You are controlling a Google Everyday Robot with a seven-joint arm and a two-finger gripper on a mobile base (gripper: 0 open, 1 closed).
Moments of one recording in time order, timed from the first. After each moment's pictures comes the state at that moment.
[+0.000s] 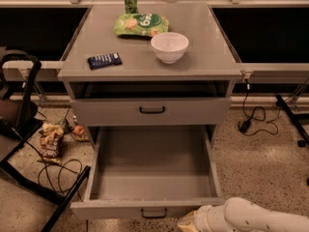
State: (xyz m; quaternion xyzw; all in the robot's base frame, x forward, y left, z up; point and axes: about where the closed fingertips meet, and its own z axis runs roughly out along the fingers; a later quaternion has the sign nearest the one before) arm 0.378 -0.119 0.355 -0.47 0.81 0.24 0.24
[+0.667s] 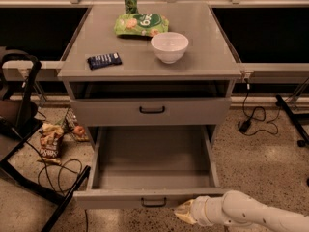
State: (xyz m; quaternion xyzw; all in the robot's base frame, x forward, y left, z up) arm 0.419 -0.109 0.356 -0.47 0.80 0.24 0.29
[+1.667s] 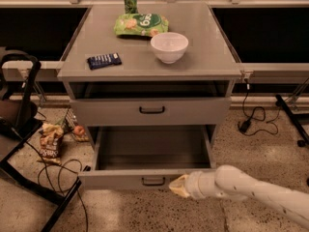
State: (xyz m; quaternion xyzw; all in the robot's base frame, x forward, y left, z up) arm 0.499 -0.094 0.393 -0.48 0.78 0.24 0.32
